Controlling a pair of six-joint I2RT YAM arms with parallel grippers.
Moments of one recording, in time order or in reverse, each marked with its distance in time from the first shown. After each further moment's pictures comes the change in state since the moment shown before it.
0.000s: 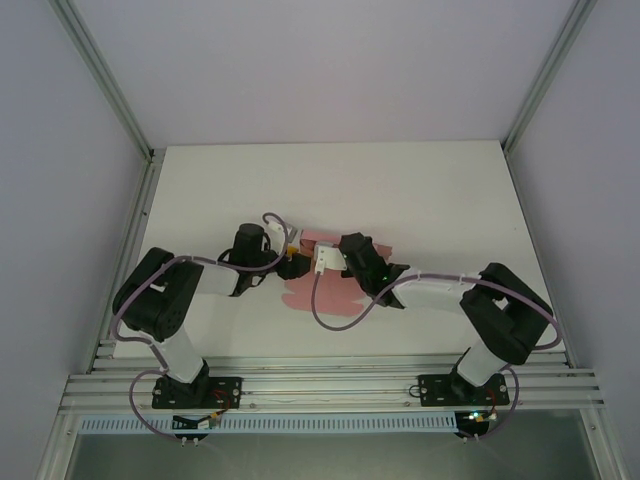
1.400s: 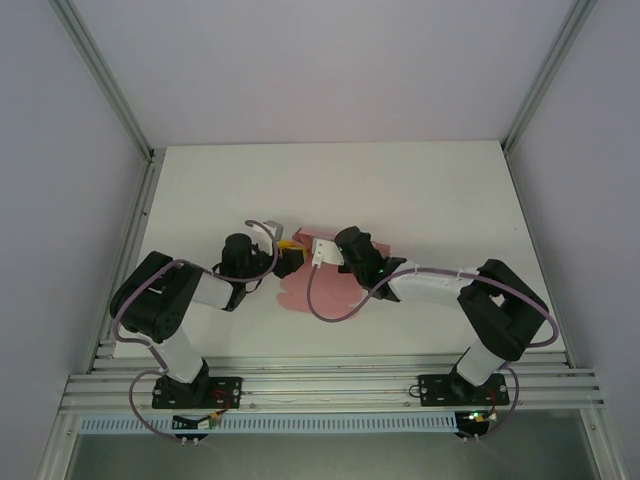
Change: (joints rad) left arm 0.032 -0.029 -0.163 0.391 -0.048 -0.184; right arm -0.013 0.033 0.061 -0.059 -0.001 0.056
